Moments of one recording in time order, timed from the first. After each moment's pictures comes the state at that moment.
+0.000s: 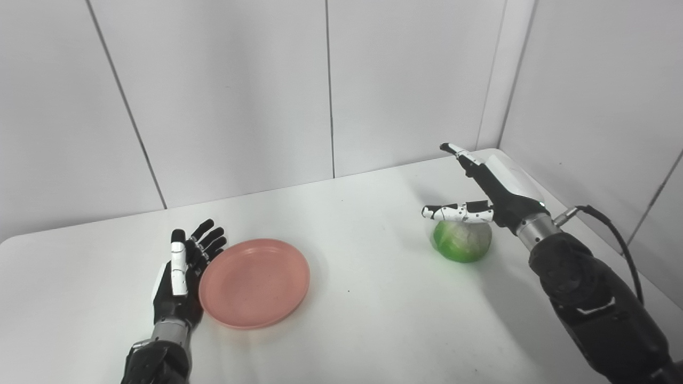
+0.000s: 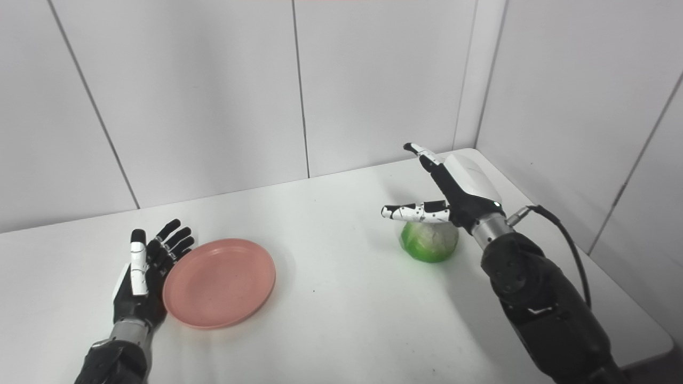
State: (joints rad) left arm -0.56 0.03 0.09 0.70 -0.25 -0.17 -0.22; right arm -0.35 -0.60 0.04 -0.16 -0.51 0.30 0.19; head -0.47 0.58
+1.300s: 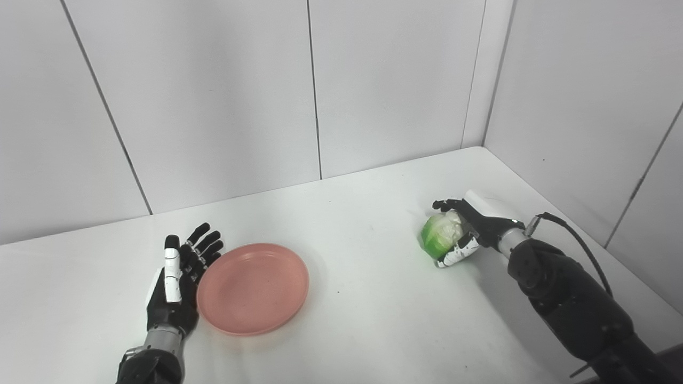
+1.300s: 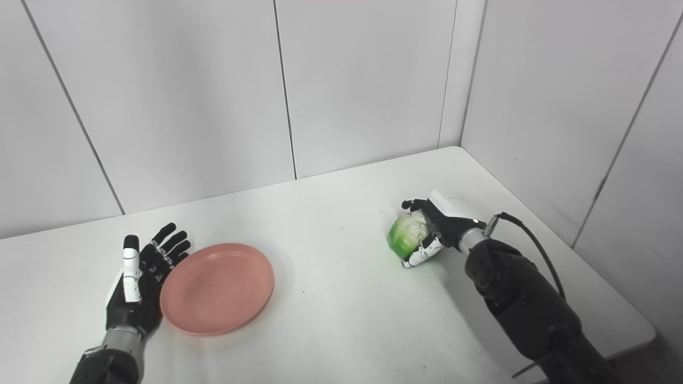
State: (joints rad) left arm -0.54 0.02 0.10 0.66 -0.26 -0.16 -0.27; right arm -0.39 -0.58 0.11 0.16 -0.57 0.26 0.19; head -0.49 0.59
